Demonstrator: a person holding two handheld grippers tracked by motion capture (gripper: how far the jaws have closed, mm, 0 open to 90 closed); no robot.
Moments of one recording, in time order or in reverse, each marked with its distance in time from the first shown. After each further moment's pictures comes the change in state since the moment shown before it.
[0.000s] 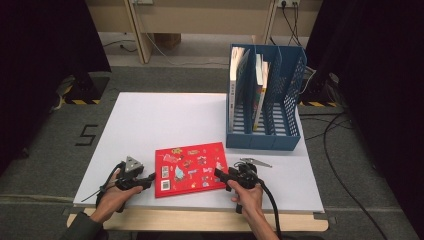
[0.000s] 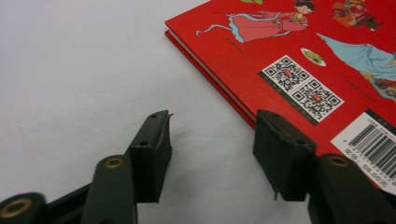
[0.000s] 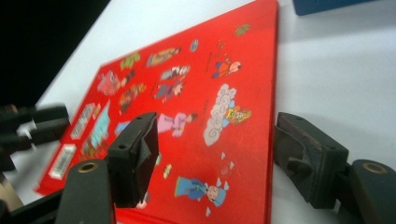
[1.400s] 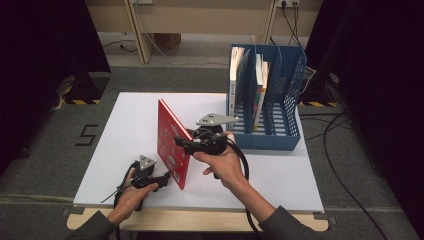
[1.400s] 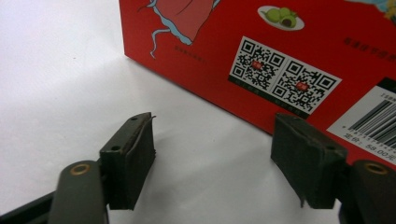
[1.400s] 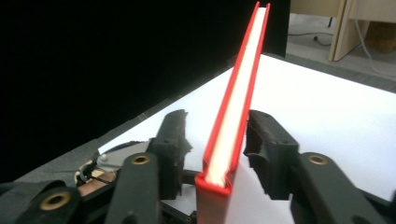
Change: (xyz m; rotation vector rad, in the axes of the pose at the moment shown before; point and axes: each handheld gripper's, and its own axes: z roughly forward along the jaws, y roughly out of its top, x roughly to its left) left arm -0.035 0.014 0.021 -0.050 0.011 -0.097; right arm 0.162 0.111 -0.028 -0.047 0.254 -0.527
